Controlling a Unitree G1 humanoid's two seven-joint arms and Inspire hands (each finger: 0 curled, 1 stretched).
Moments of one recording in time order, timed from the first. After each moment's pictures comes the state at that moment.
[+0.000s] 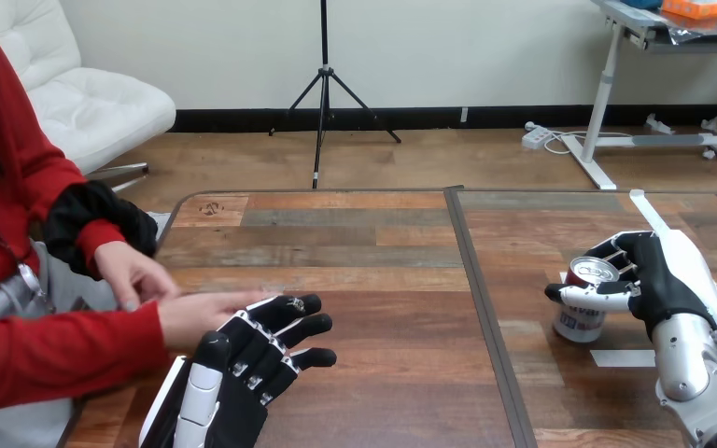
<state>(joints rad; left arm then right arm) 0.37 0.10 -0.06 0.05 -0.62 -0.33 -0.59 -0.62 -0.42 0.09 1.30 -0.35 -0.34 -0.31</state>
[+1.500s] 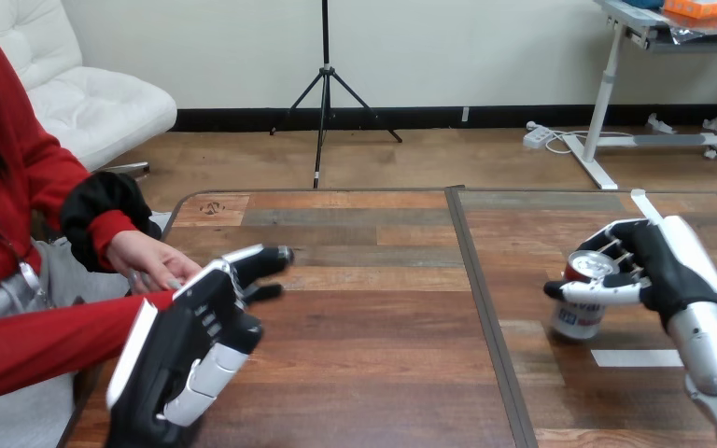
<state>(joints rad) 0.27 0.11 0.06 0.08 -0.14 -0.62 -0.37 -0.62 -0.49 0.07 1.29 -0.33 -0.46 -0.16</state>
